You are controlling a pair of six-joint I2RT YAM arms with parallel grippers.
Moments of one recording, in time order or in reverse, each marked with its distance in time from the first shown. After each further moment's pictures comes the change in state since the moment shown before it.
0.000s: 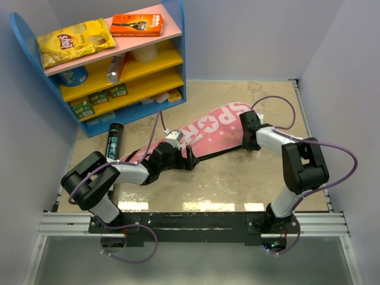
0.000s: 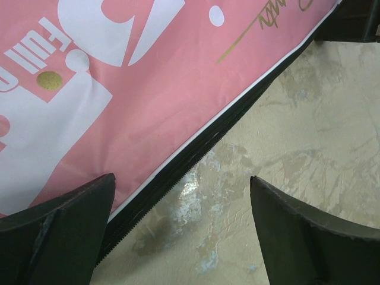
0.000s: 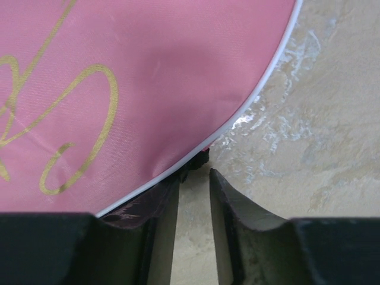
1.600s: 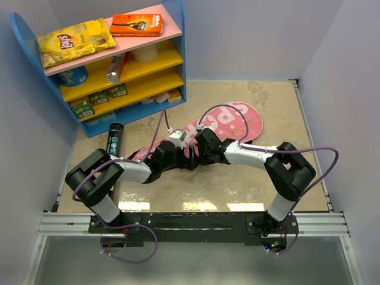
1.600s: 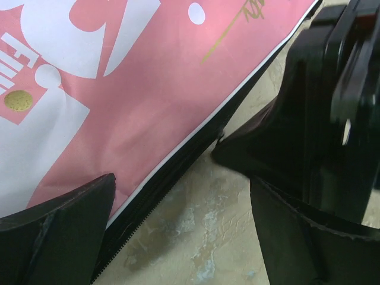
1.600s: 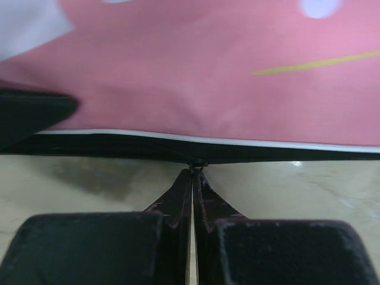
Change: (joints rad) left arm 0.000 0.046 0.033 0.022 0.039 0.035; right arm 0.504 0.016 0.015 0.116 -0.207 0.096
